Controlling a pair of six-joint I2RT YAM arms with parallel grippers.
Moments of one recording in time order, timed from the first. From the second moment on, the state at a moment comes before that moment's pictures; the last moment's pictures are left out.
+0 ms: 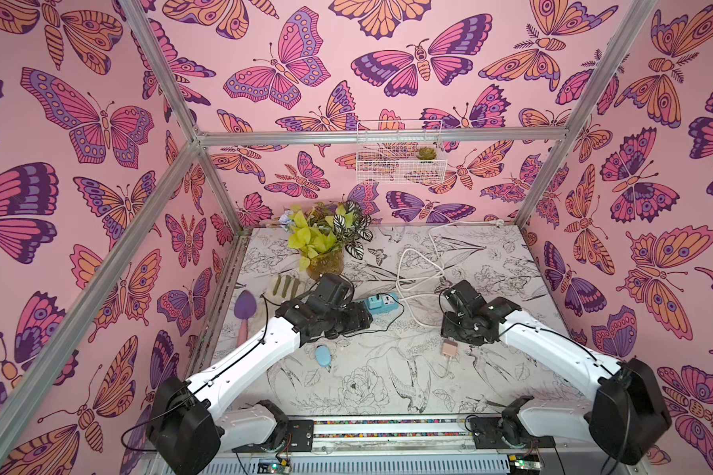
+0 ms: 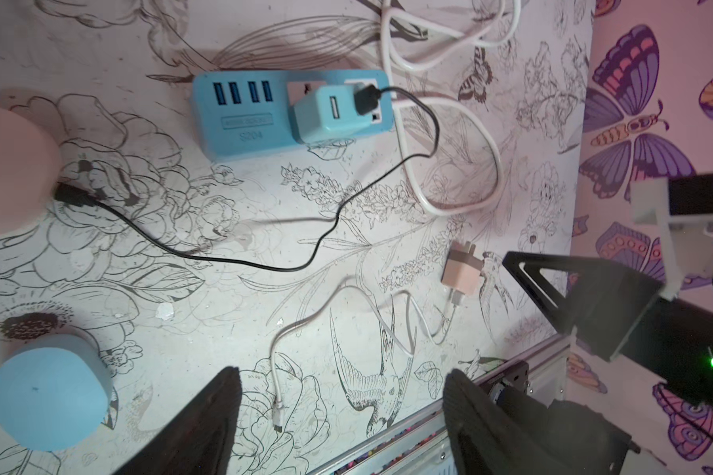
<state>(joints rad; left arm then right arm) -0.66 1.24 0.97 -0.67 0.20 -0.79 0.53 1.32 0.86 -0.83 0.13 0.79</state>
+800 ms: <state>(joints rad) -0.71 1.30 0.99 -0.69 0.18 -0.73 0.46 1.59 0.86 -0.73 0.00 0.78</state>
